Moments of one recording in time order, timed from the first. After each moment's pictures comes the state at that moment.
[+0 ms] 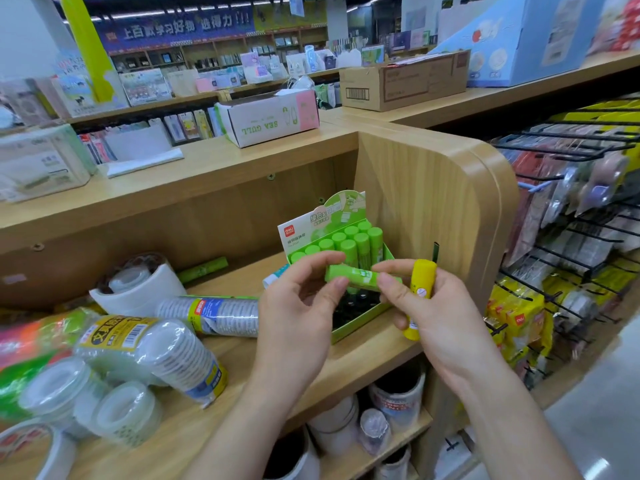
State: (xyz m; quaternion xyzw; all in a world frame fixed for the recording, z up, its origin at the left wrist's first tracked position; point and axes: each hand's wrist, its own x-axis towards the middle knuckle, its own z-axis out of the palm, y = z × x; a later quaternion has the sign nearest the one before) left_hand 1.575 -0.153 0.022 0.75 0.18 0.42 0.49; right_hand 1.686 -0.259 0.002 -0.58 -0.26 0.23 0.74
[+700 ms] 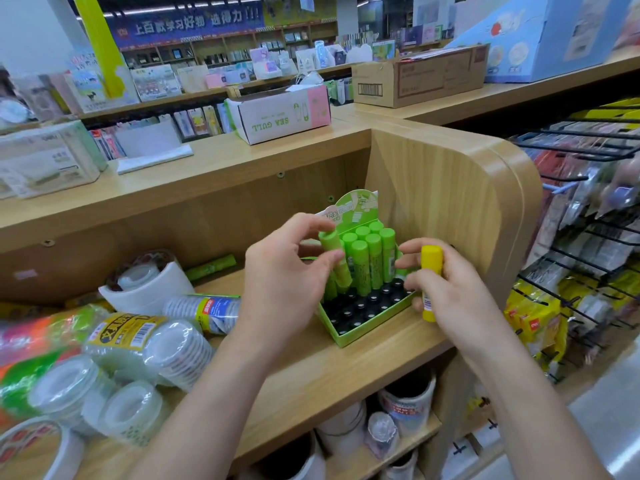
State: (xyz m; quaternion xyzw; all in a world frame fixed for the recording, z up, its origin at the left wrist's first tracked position) left_hand 1.582 -0.117 0.048 0.83 0.18 0.44 0.28; right_hand 1.709 -0.250 0.006 -0.66 -0.30 0.18 0.66
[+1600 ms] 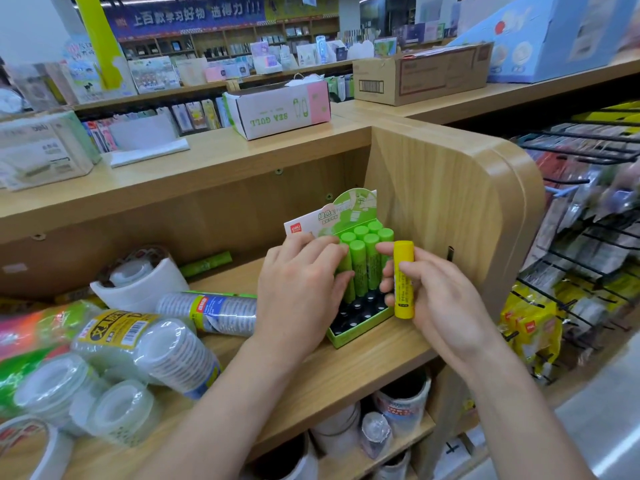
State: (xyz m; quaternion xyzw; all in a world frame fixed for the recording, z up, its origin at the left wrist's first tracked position) left_hand 1.601 -0.104 0.009 0.89 0.14 0.42 -0.08; right_hand 1.710 -0.237 -0.001 -0.53 -0.30 0.29 0.74
